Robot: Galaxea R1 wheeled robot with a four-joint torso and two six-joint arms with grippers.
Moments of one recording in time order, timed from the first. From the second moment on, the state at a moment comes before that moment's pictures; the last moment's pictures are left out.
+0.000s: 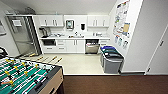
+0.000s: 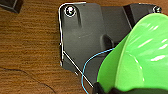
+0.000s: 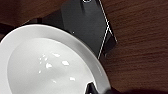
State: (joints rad) left arm 1.58 2.86 -2.64 0.16 -0.16 -0.19; right arm -1.62 2.74 -2.42 0.02 0.18 0.08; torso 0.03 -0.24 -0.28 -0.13
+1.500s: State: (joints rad) left arm 1.58 2.87 -2.64 0.16 -0.16 -0.19; right arm -1.63 2.74 -2.41 0.02 0.19 0.08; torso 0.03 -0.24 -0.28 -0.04
